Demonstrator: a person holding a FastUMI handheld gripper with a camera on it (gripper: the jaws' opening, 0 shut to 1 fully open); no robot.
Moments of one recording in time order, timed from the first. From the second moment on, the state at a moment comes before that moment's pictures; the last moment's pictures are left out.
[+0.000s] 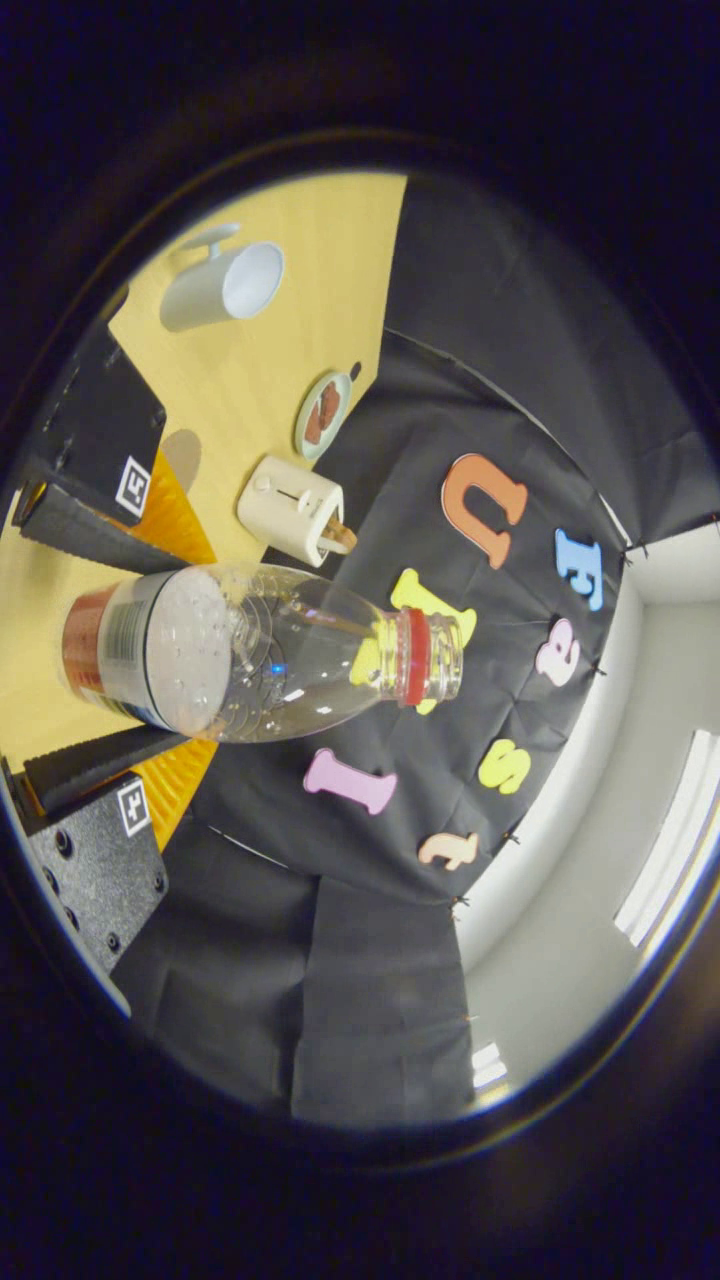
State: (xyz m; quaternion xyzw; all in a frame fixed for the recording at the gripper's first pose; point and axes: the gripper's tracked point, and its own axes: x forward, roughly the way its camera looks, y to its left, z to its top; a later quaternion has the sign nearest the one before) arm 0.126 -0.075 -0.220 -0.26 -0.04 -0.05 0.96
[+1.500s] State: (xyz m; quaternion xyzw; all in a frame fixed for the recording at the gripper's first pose) arm 0.131 0.006 -0.261 -0.70 -0.04 -0.01 0.71
